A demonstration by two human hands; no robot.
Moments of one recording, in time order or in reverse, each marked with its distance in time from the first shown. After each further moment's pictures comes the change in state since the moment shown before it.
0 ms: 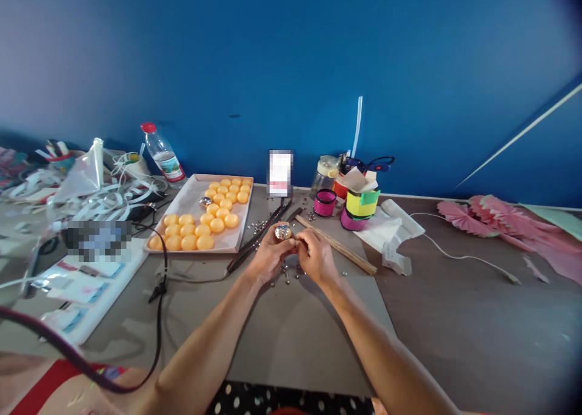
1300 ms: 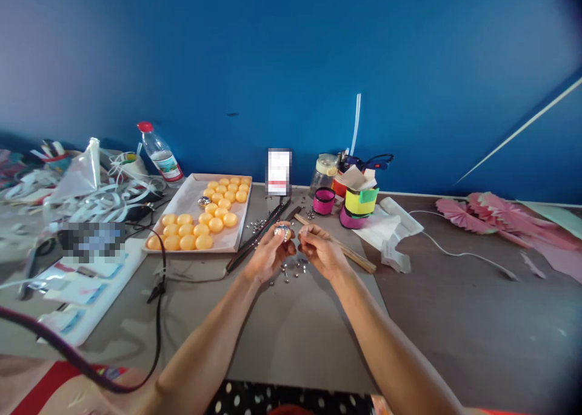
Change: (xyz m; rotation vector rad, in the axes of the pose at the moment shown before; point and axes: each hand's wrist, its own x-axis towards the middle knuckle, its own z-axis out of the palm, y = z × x) left_hand 0.000 0.000 -0.003 -0.044 -0.108 -0.015; right_hand 0.016 -0.010 -0.014 1.251 -0.068 0.703
